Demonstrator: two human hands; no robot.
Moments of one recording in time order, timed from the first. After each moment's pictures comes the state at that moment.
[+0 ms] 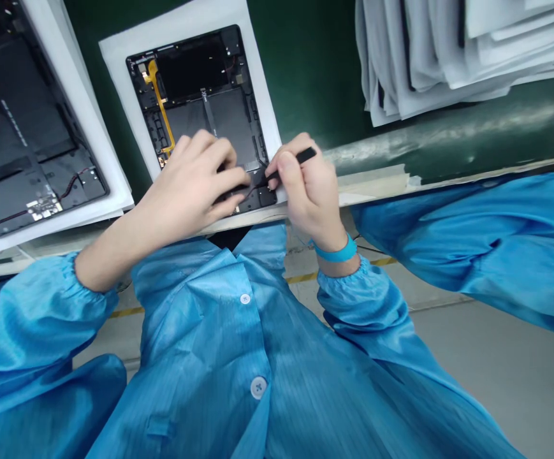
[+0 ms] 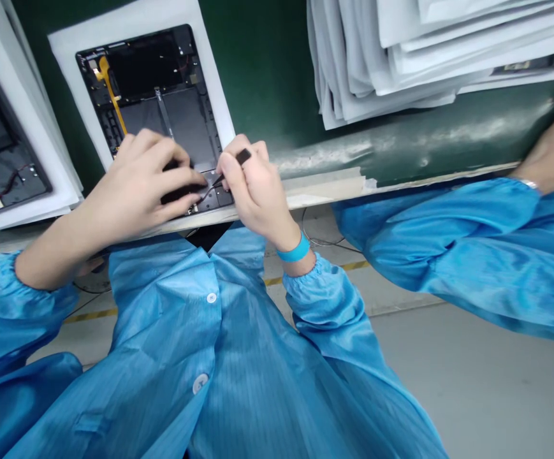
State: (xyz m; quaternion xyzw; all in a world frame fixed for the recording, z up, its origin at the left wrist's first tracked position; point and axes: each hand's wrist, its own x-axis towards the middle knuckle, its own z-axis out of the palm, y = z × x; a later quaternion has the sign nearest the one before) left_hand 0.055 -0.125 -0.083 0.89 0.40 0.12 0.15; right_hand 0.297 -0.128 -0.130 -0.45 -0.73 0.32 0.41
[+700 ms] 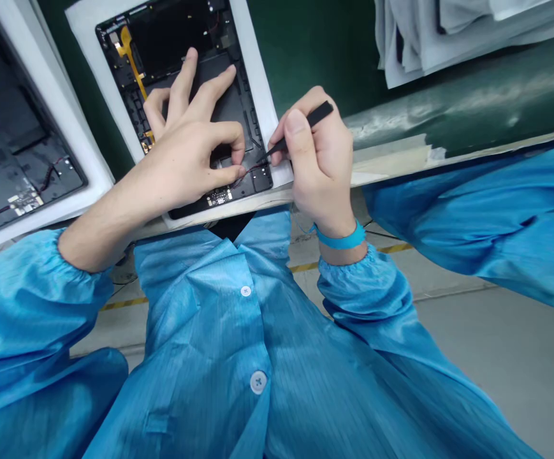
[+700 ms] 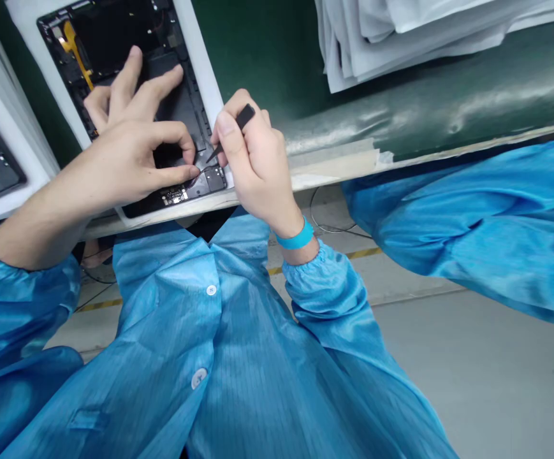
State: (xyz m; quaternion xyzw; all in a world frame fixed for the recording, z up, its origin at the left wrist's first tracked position) left_hand 0.067 -0.101 -0.101 0.86 0.46 0.10 0.16; right_hand 0.298 -0.127 -0.130 -0.48 -0.68 0.34 0.45
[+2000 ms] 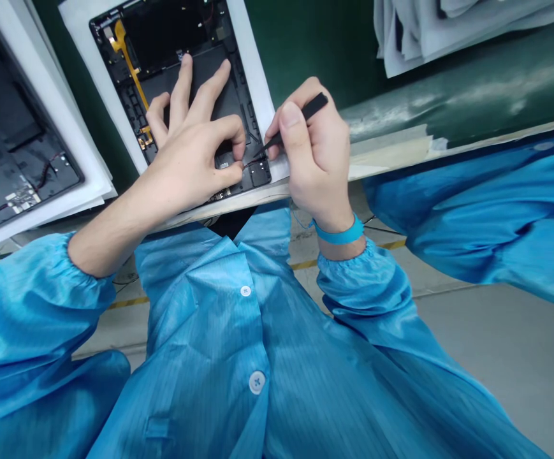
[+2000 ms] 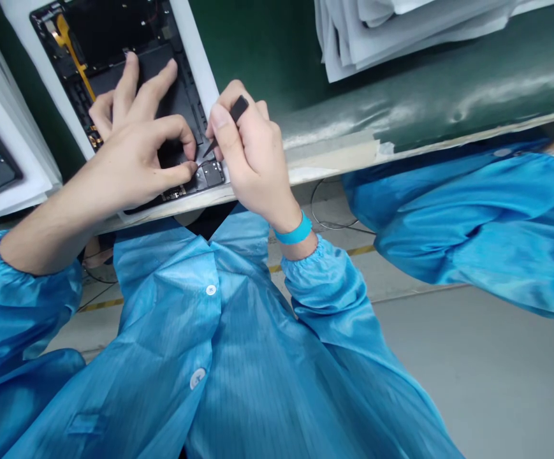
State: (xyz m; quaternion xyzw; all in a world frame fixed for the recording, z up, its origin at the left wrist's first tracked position) left_hand 0.090 -0.108 -0.078 0.79 0.55 0.03 0.28; right_hand 0.294 -0.125 -0.134 -0.46 -0.66 0.36 0.48
